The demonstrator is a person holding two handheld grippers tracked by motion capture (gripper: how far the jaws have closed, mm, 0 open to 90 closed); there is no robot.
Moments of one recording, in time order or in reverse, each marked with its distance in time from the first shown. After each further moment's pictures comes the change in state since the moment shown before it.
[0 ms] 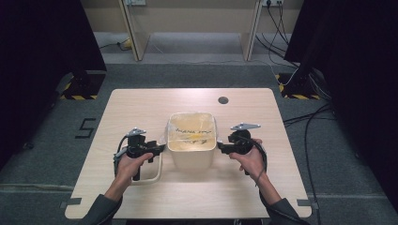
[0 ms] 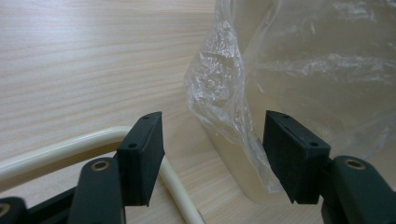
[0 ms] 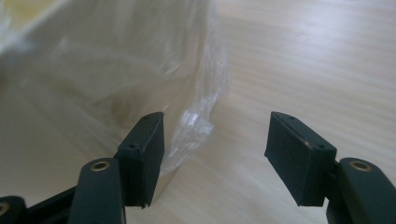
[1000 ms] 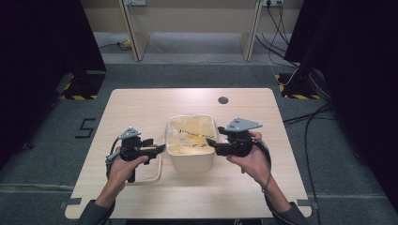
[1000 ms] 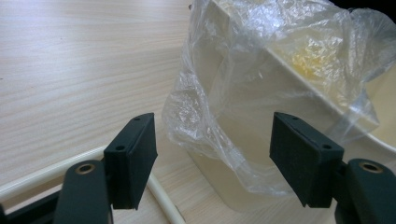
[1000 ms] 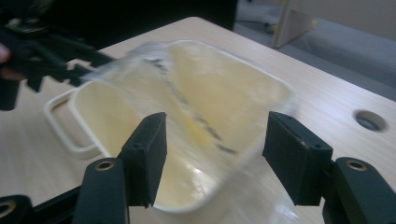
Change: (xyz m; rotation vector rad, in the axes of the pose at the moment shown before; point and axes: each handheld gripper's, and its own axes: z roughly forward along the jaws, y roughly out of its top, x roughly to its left) left arm -0.016 0.007 -0.036 -0.082 -0.036 0.075; right arm 0.066 0.039 -0.067 -0.179 0.099 -0.314
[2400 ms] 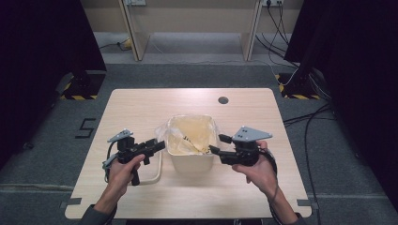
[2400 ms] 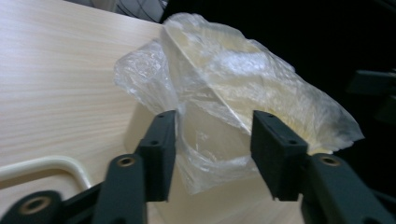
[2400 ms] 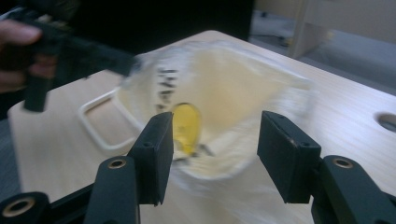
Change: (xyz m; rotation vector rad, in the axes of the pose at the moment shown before) left arm -0.011 -0.005 -0.010 -0.131 -0.163 -0.162; right arm 0.001 -0.021 -0.027 -0.075 0.034 0.062
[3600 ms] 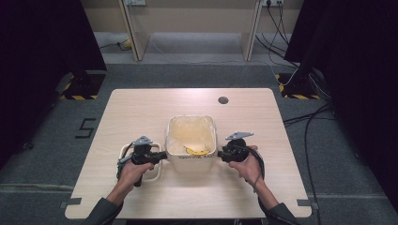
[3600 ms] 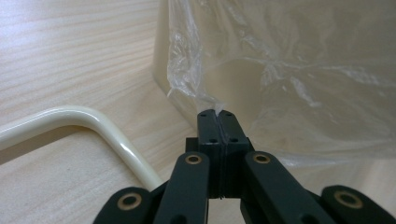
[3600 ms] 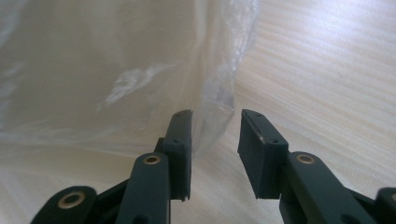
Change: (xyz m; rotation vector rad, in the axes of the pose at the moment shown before) left arm 0.038 -0.034 0.051 0.277 0.102 0.217; right arm -0.053 -0.076 0.083 0.337 -0.136 0.174
